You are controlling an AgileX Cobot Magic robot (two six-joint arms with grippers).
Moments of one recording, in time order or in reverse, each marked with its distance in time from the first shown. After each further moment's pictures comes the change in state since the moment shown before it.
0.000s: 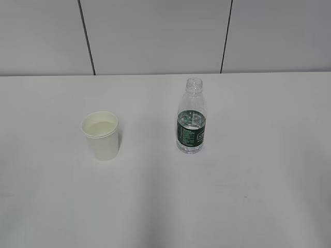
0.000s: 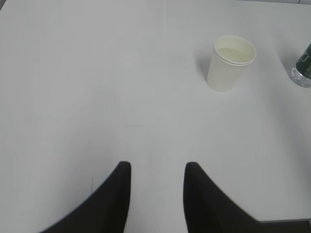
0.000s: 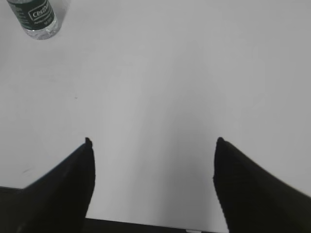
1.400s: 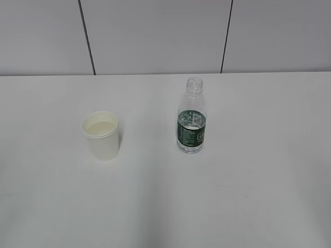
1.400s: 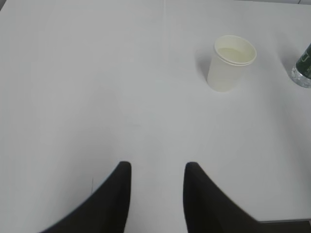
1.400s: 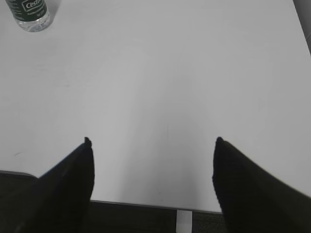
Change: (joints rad) left arm 0.000 0.000 0.000 0.000 0.000 0.000; right arm -0.003 -0.212 0.015 -0.051 0.140 0.012
